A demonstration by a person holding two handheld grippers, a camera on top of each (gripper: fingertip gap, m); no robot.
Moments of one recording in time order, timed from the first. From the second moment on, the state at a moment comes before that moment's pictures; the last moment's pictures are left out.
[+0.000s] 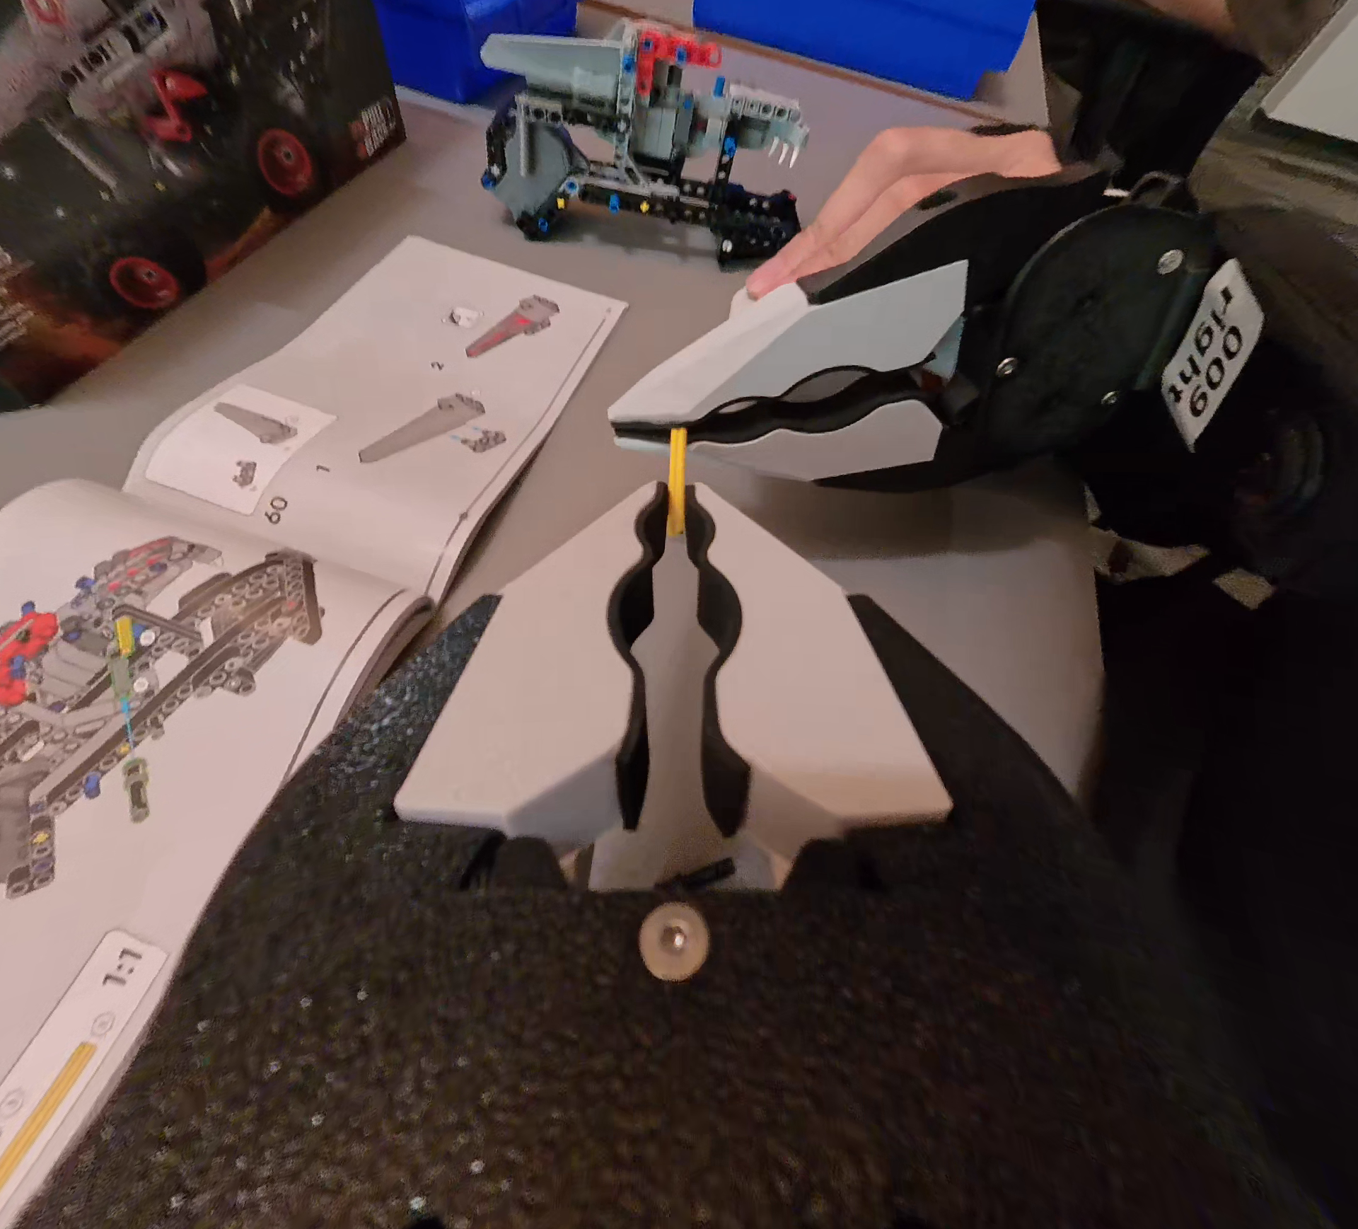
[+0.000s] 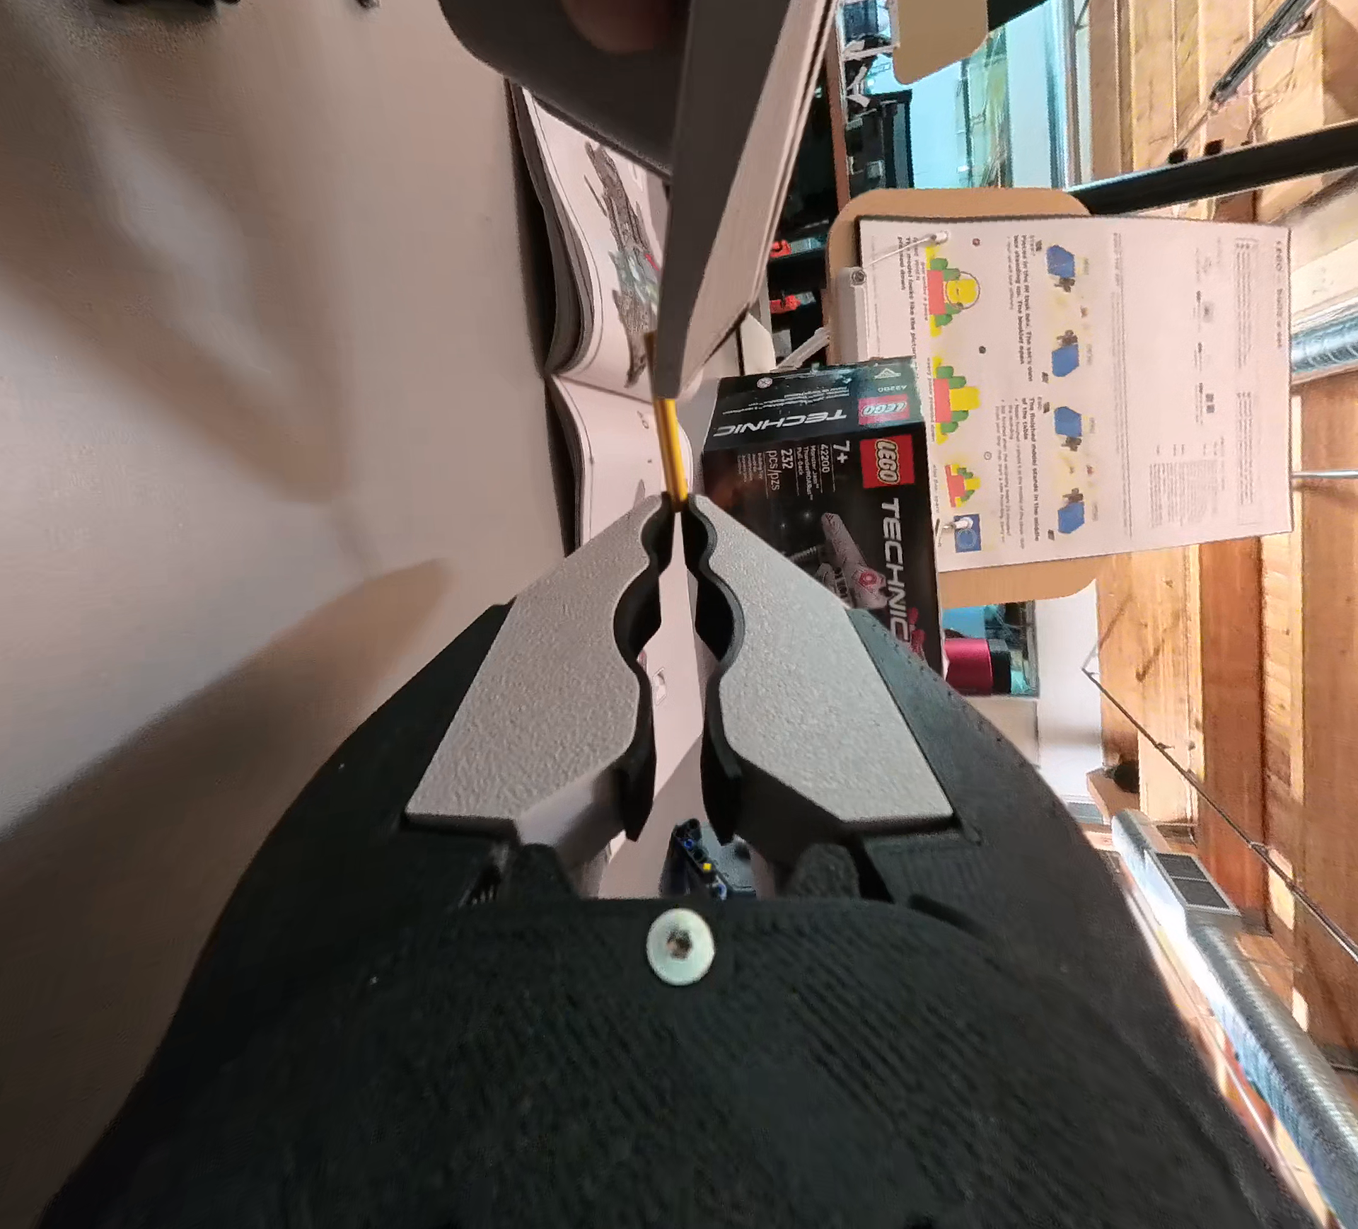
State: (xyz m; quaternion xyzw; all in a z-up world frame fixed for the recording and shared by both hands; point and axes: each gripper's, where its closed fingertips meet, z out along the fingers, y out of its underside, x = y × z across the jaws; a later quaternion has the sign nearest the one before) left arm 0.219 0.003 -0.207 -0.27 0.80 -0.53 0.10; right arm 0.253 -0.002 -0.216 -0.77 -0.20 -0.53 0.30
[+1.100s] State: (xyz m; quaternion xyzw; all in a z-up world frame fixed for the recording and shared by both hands) left arm 0.250 -0.107 -0.188 -0.19 0.82 -0.50 0.19; right arm 0.300 -0.181 -0.188 -0.85 0.05 -0.40 0.35
